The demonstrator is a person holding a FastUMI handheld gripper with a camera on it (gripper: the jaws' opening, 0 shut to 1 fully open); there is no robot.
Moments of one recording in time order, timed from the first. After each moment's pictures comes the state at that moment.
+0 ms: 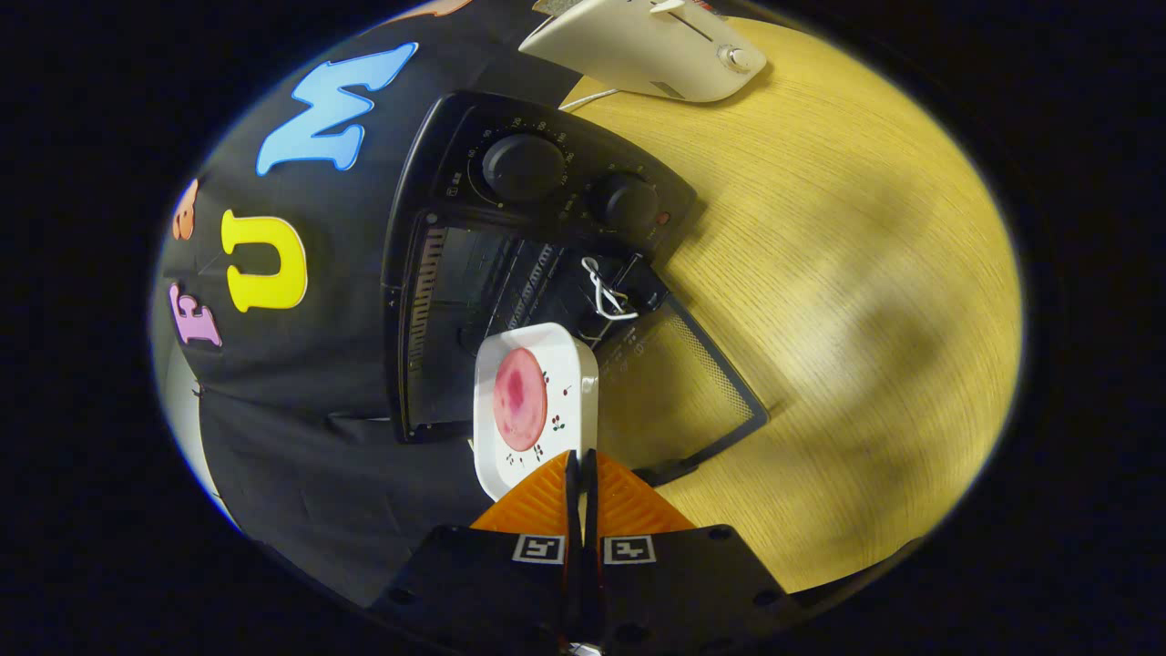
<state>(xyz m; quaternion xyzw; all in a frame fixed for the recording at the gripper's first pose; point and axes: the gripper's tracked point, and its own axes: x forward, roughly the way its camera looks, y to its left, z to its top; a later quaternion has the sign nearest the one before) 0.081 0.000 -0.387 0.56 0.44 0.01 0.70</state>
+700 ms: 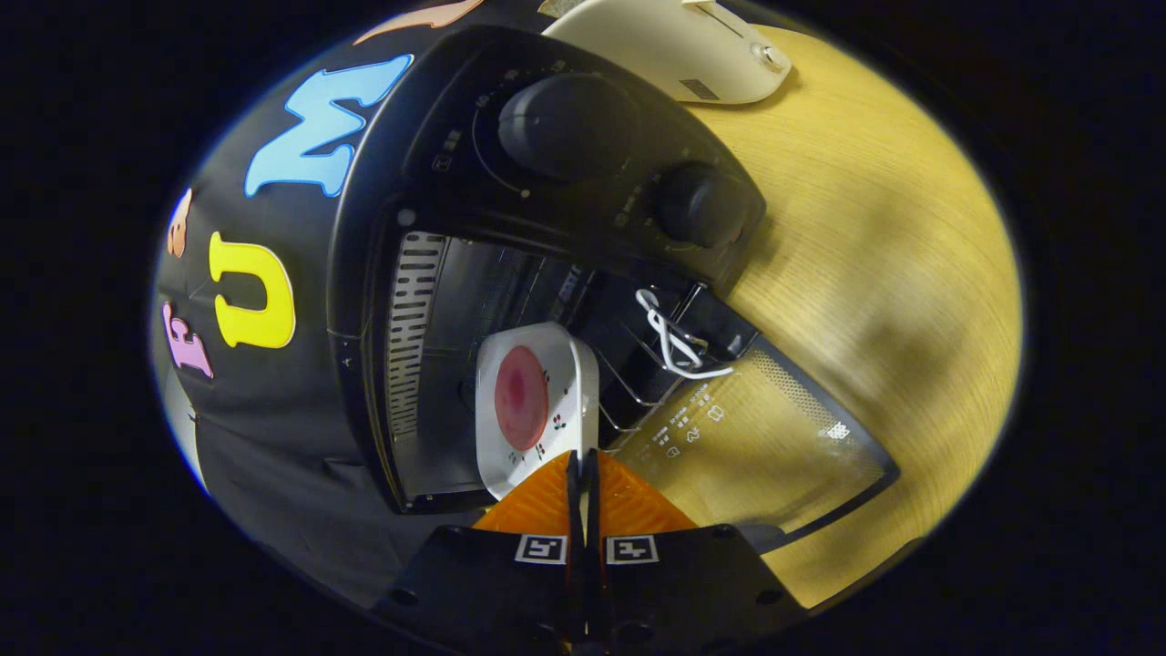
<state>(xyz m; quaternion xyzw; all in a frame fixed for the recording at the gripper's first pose) 0.152 0.031 -0.406 0.57 0.39 -0.04 0.72</state>
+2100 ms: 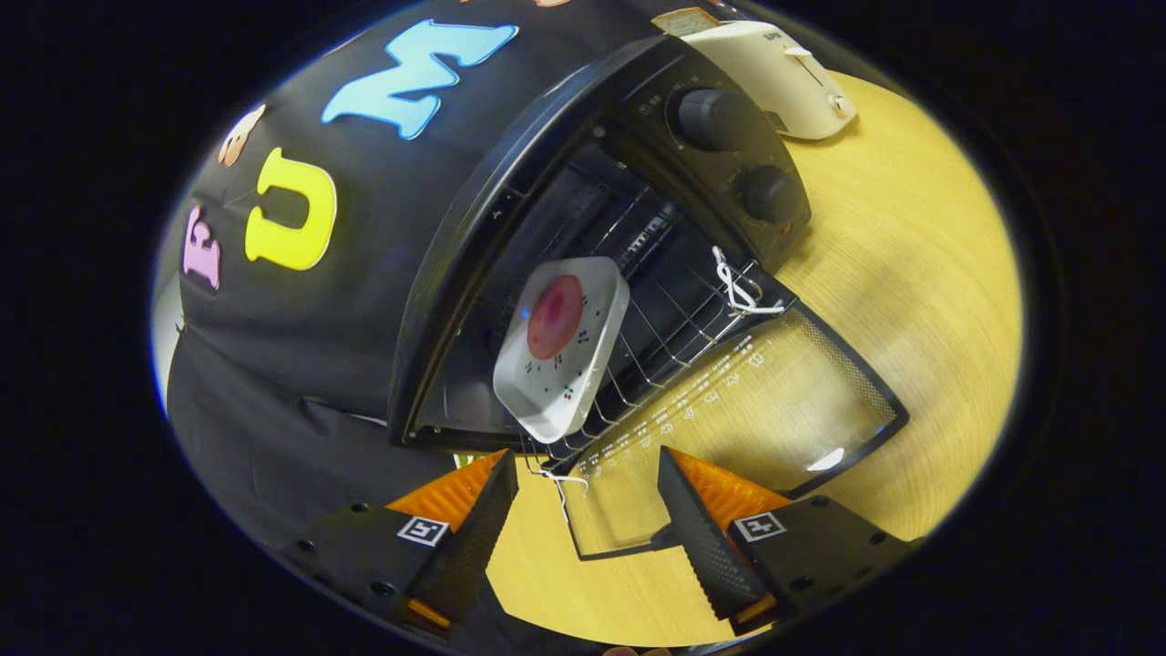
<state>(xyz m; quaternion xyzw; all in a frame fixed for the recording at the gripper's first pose) 0.103 0.060 -0.384 0.46 0.42 0.01 0.79</state>
